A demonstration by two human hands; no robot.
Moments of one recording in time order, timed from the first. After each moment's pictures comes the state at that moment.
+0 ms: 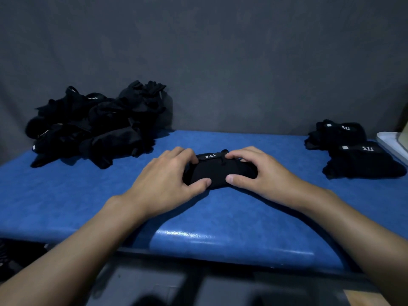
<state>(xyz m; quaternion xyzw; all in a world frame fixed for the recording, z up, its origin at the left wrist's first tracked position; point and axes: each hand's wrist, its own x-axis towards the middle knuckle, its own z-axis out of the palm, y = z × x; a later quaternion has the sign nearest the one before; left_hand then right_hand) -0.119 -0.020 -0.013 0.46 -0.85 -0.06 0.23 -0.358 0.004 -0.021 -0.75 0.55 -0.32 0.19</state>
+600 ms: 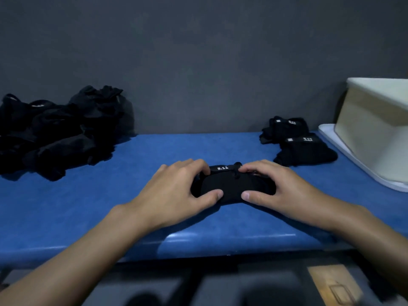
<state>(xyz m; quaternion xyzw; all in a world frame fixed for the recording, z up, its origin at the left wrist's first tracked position) -0.191 0.015 -0.006 0.37 -0.90 -0.11 0.22 -0.430 0.089 -0.014 -0.73 0.61 -0.29 0.14</state>
